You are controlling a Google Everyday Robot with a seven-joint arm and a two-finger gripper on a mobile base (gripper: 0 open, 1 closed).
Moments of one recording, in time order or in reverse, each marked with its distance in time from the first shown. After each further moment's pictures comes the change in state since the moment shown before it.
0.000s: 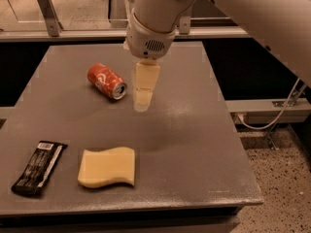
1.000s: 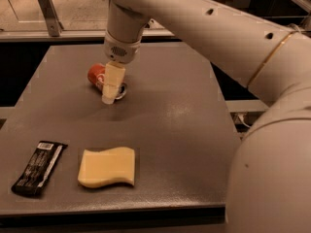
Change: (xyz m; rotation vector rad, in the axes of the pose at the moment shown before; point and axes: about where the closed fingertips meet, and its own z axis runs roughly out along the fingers) arm -0.016 -0.078 0.091 -0.005 0.054 0.299
